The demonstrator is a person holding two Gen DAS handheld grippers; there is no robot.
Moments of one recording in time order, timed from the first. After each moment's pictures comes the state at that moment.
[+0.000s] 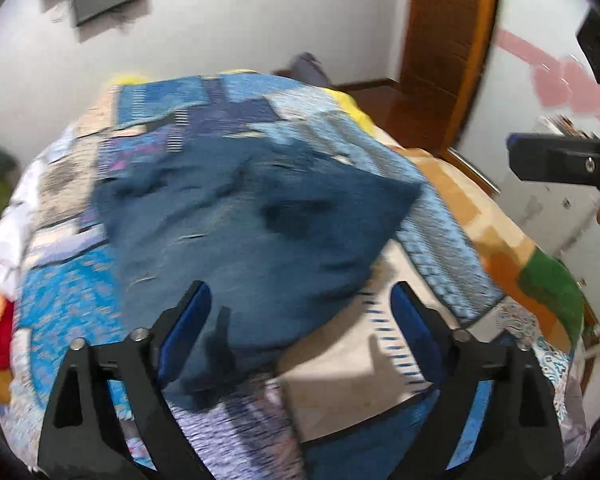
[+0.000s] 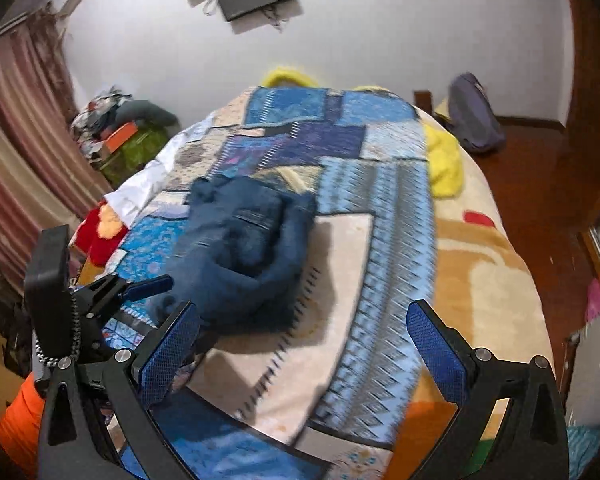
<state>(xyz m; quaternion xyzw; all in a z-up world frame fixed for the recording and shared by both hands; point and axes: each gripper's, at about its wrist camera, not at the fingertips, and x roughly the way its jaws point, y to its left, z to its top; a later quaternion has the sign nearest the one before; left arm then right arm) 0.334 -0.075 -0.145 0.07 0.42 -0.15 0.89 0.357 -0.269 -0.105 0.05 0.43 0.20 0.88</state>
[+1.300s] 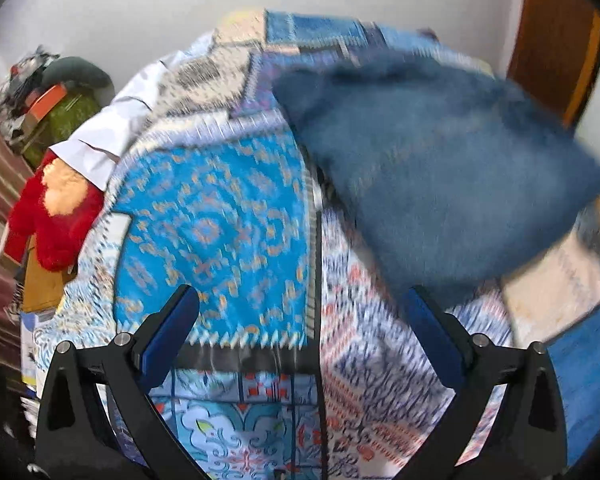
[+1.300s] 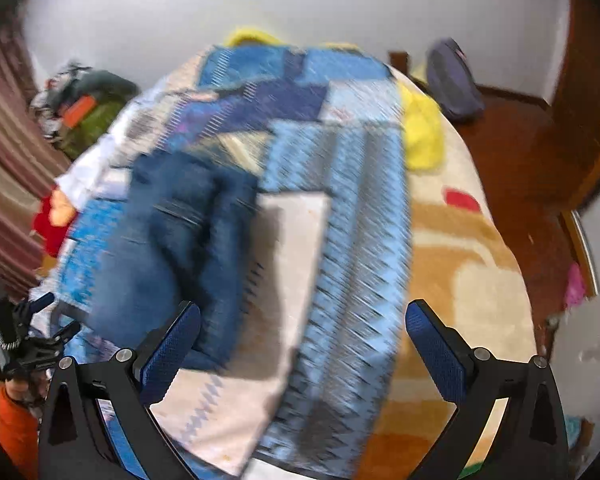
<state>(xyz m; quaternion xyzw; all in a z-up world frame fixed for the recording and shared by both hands) 0.316 0.089 -0.194 0.03 0.47 0.02 0.88 0.421 -0.272 -0.147 0.02 0.49 0.16 0.85</state>
